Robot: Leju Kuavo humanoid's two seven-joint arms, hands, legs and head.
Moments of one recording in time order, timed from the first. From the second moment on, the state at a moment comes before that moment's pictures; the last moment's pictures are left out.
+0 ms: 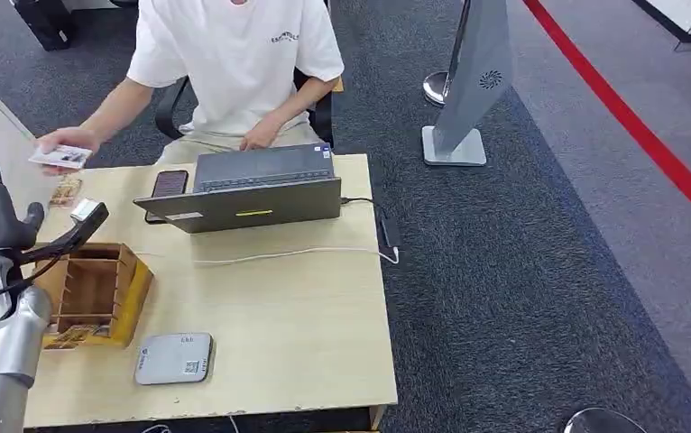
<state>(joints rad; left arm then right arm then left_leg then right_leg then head) -0.62 0.24 0.15 -0.85 -1.51 0.64 0.06 -0.04 0.27 -0.72 -0.26 1.30 -0.05 0.11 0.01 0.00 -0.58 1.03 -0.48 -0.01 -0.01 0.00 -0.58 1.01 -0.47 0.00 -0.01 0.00</state>
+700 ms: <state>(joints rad) 0.06 0.15 -0.07 -1.64 -1.57 0.55 0.10 0.02 0.32 -0.86 -0.35 1.25 -0.05 0.12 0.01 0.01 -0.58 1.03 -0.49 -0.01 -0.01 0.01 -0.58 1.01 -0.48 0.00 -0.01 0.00</state>
